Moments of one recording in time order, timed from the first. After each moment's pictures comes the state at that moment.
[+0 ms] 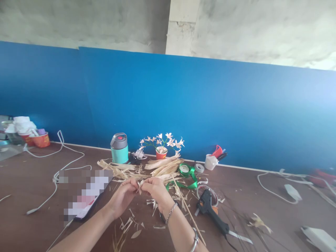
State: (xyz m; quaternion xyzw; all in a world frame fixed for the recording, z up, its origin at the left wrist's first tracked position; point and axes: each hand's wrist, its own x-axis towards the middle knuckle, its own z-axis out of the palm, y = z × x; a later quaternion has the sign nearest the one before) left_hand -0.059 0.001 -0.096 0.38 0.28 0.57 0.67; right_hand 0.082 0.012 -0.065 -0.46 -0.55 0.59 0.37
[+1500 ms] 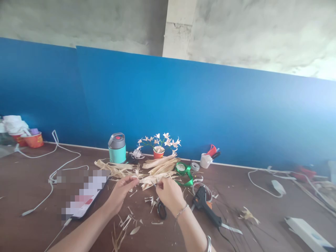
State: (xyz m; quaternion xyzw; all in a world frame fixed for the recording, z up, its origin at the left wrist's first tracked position) left_hand -0.060 -0.001 -0.088 0.46 0.45 0.55 0.53; right_hand 0.127 0.005 -0.056 -0.64 -0.69 0.20 0.27
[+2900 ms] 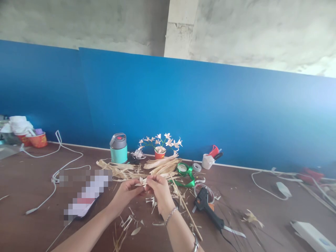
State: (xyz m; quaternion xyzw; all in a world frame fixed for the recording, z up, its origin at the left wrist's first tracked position) left_hand -0.052 -0.001 -0.094 0.48 0.40 0.50 0.60; right_hand 0.085 0.005 -0.070 -0.46 -0.43 0.59 0.51
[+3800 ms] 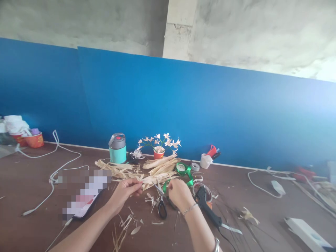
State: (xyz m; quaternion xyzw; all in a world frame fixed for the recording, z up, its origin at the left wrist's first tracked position) left_hand -0.058 0.002 -0.094 0.47 0.46 0.48 0.58; right_hand 0.164 0.014 -0.065 -0.67 -0.72 0.11 0.15
